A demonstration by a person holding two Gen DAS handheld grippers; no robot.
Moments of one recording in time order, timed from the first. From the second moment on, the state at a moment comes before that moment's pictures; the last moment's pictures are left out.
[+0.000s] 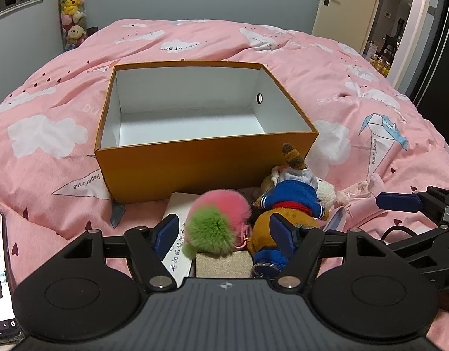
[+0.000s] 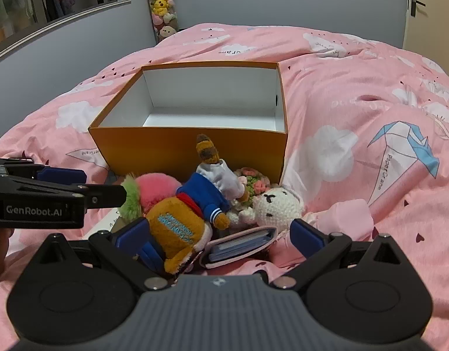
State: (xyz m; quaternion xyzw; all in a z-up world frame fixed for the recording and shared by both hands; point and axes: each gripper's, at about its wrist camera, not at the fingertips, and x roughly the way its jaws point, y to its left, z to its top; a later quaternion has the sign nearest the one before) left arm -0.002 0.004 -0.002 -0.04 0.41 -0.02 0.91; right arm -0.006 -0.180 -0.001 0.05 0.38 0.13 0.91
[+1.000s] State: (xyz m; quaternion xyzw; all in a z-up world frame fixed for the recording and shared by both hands) left arm 0.008 0.029 0.000 -0.09 0.44 -0.07 0.89; right arm 0.006 -0.198 -0.003 0.08 0.40 0.12 0.90
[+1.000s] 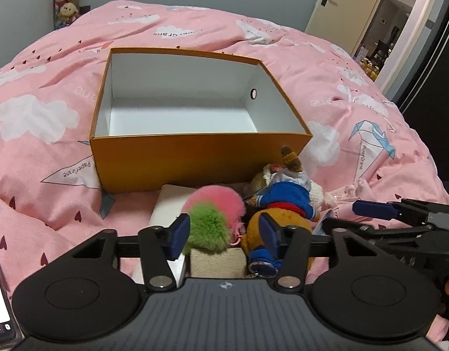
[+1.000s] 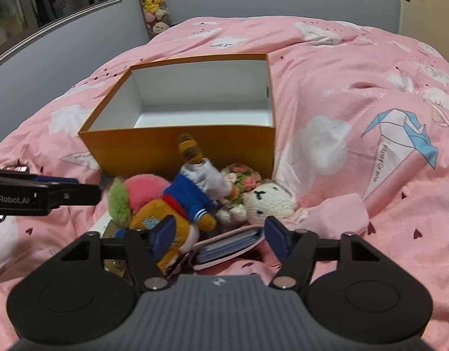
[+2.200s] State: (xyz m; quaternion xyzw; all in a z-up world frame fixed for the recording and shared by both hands) left arm 0.074 -0.045 -0.036 -0.03 0.55 -0.15 0.82; right arm 0.137 -0.206 -0.058 -0.10 0.55 0.24 0.79
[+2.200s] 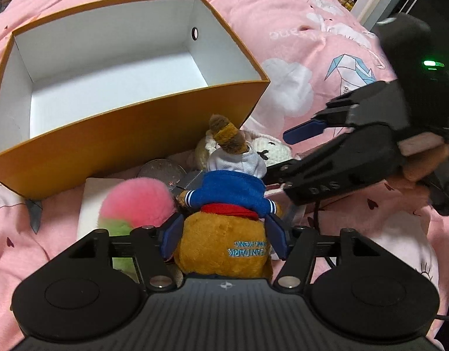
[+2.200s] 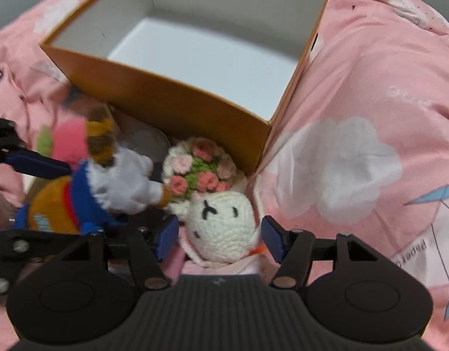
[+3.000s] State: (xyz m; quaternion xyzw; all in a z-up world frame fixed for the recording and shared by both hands) left arm 0.068 -0.033 -0.025 -0.07 0.54 -0.15 0.83; right arm 0.094 -0.201 -0.043 -0.11 0.51 0.23 0.82
